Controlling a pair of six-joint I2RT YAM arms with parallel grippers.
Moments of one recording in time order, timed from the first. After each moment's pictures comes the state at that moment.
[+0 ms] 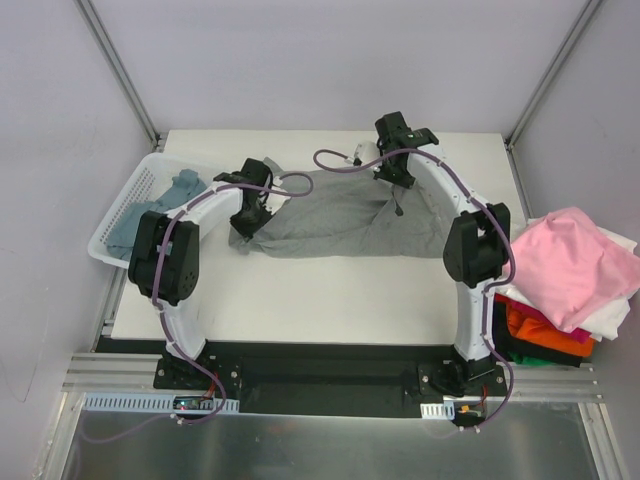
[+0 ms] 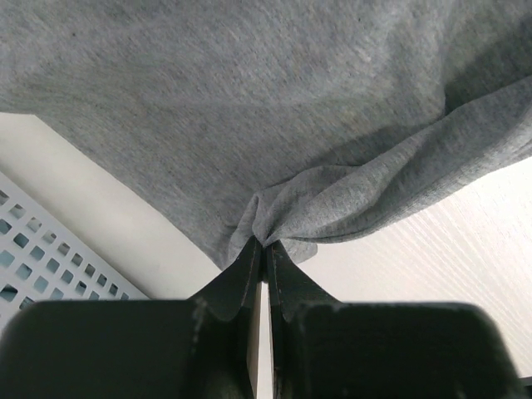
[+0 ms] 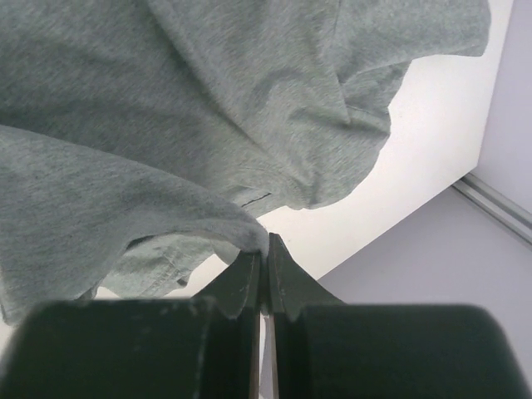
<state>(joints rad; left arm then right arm) -0.31 1.83 1.32 -0.80 -0.01 0.46 0.40 2.10 1.98 -1.03 0.26 -0.87</state>
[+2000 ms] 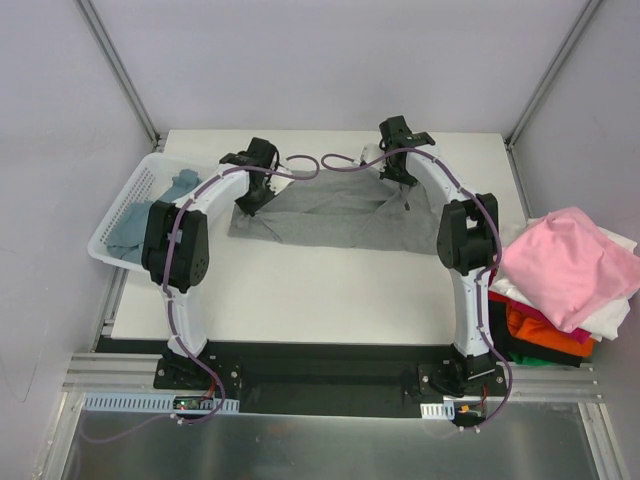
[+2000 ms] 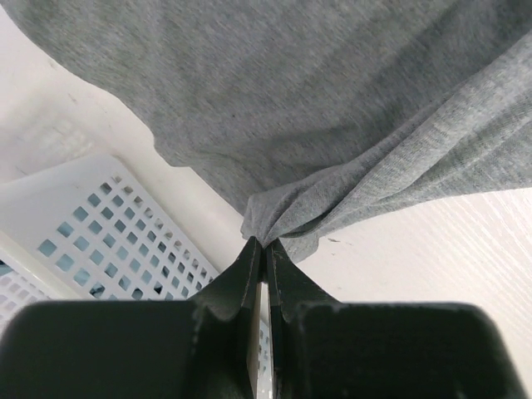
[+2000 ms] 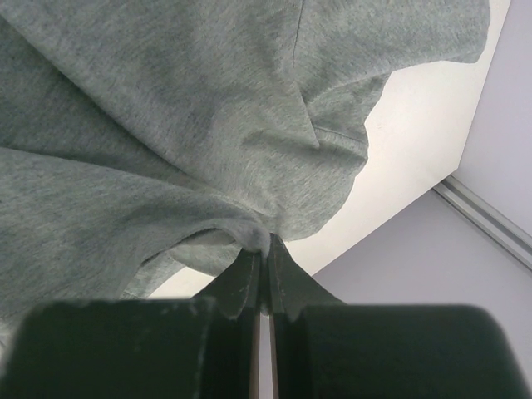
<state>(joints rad) -0.31 1.96 1.57 -0.85 -0.14 0.57 0.34 2.25 2.04 -0.92 0.34 -0.97</state>
